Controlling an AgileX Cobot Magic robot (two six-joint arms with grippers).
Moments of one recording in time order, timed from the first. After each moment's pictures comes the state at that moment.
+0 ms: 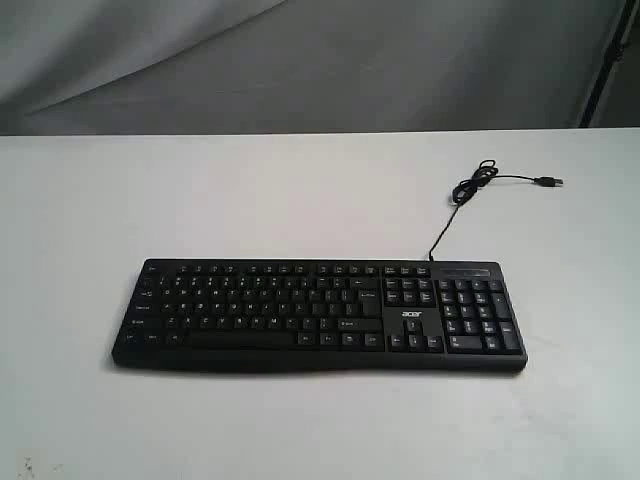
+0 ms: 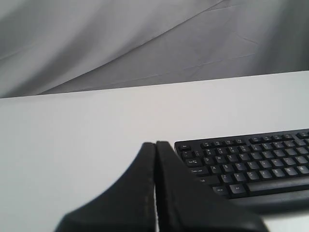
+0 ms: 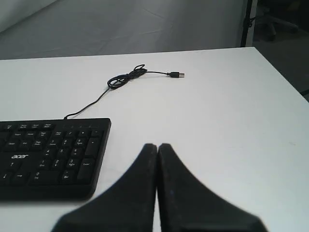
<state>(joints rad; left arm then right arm) -0.17 0.00 0.00 0.04 0.26 -0.02 -0.03 0.01 0.00 0.01 0.37 0.03</state>
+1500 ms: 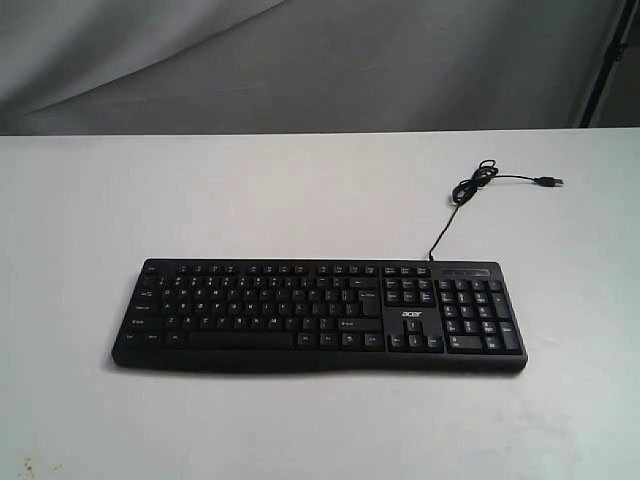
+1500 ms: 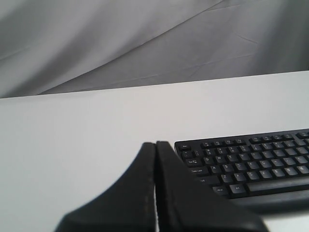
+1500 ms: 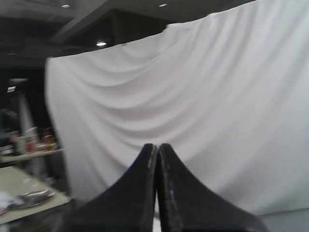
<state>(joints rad) -0.17 0.00 0.00 0.04 0.26 -0.02 -0.03 0.66 -0.74 -1.28 -0.86 1.60</state>
